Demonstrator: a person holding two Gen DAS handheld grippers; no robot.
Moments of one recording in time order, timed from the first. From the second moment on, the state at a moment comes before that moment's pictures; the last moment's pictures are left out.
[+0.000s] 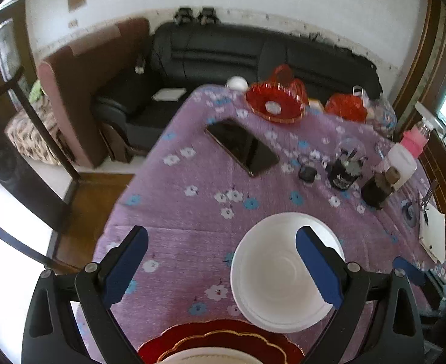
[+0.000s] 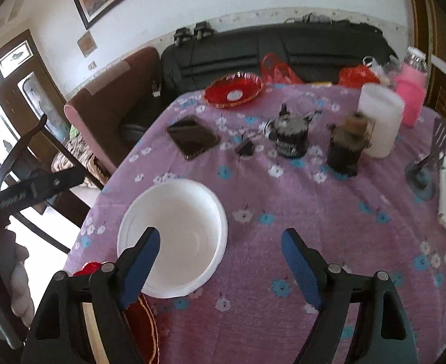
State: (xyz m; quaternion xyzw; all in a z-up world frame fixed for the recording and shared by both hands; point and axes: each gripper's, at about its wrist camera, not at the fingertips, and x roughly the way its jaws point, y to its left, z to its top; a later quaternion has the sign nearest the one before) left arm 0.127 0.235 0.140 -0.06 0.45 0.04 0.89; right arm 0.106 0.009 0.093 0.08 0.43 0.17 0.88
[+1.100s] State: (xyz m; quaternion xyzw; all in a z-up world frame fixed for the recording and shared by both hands) left arm 0.198 0.200 0.057 0.02 0.60 -0.03 0.80; right arm 0.143 0.039 0.020 0.11 0.51 0.22 0.83
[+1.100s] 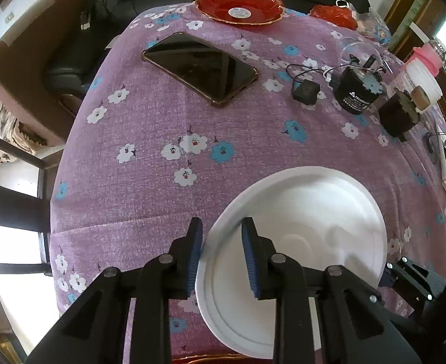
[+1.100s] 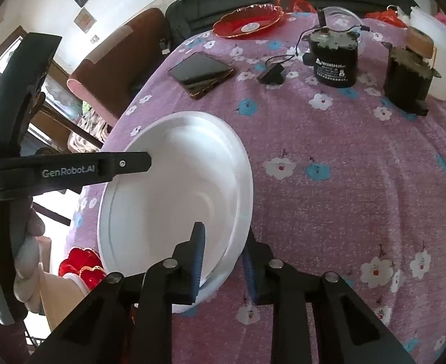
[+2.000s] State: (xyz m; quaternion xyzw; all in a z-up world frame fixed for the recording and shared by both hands) left arm 0.086 0.122 0.121 0.01 0.53 -0.05 0.85; right arm 0.042 -0.044 0.089 0.11 0.44 0.19 0.87
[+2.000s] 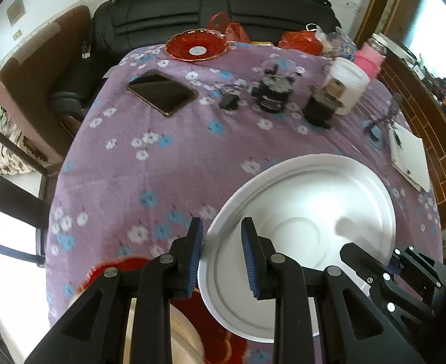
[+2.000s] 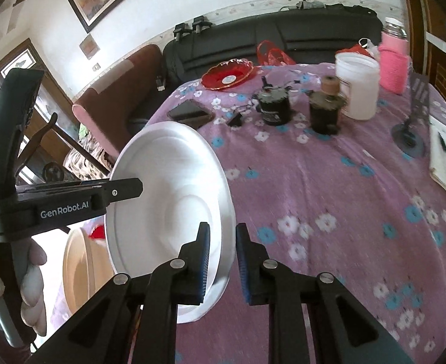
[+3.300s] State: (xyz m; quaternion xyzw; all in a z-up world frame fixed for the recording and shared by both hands) left arm -0.122 0.134 0.101 -0.15 0.47 -0.12 0.86; right arm -0.074 -0.090 0.058 0.20 0.50 0.24 0.81
